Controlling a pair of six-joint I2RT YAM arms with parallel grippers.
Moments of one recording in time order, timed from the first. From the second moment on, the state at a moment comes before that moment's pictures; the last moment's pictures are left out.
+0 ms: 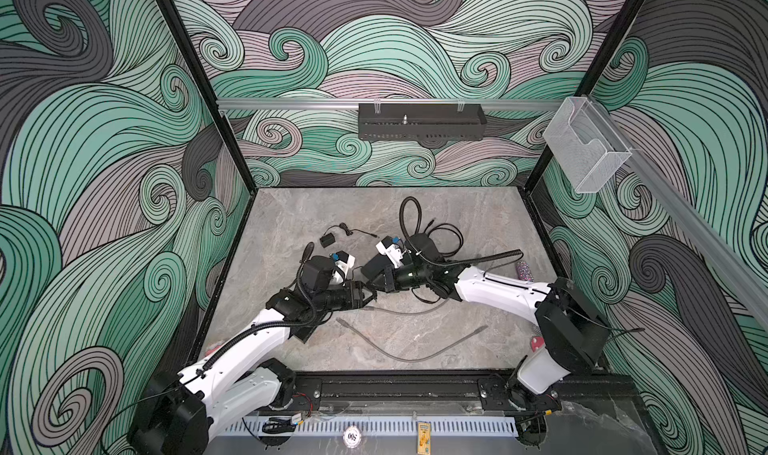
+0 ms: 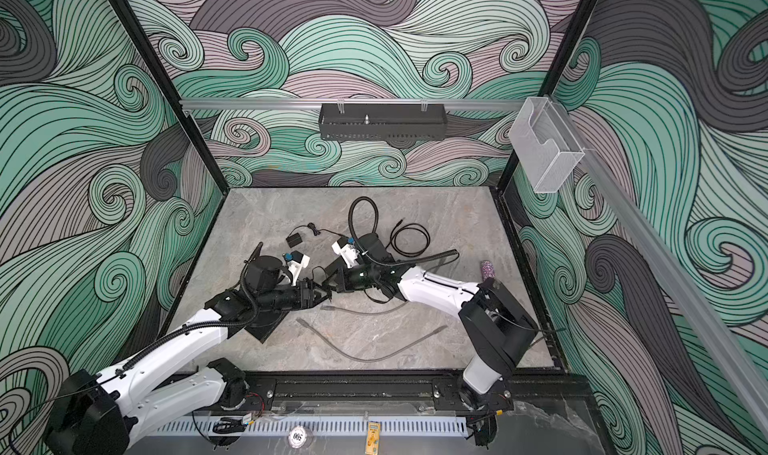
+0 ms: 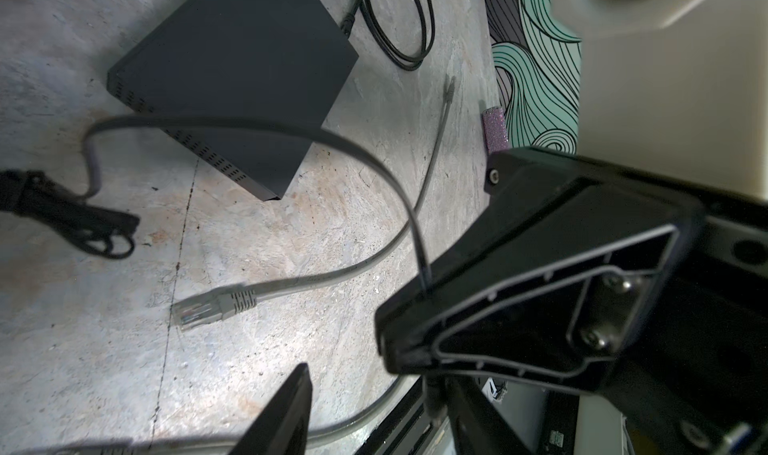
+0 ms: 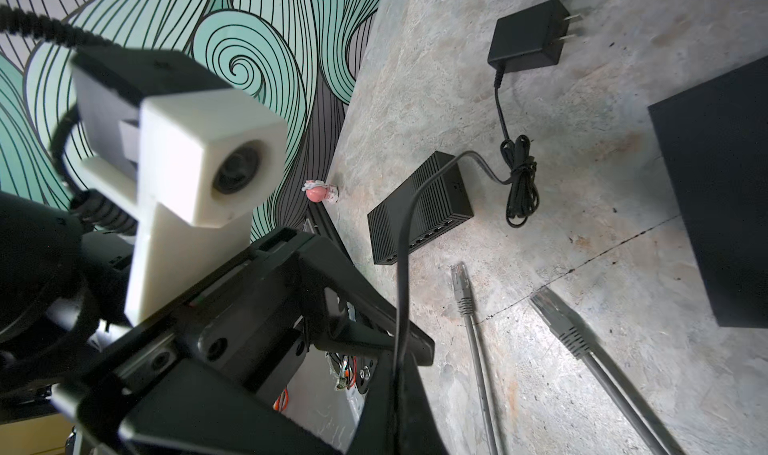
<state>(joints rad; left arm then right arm) -0.53 0.99 0.57 -0.27 0.48 -0.70 0.81 1.63 0.99 0.05 -0.65 0.72</state>
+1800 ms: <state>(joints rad) -0.59 1.34 1.22 -1.01 0.38 -0.13 0.78 1.06 0.78 -0.26 -0.38 0.31</state>
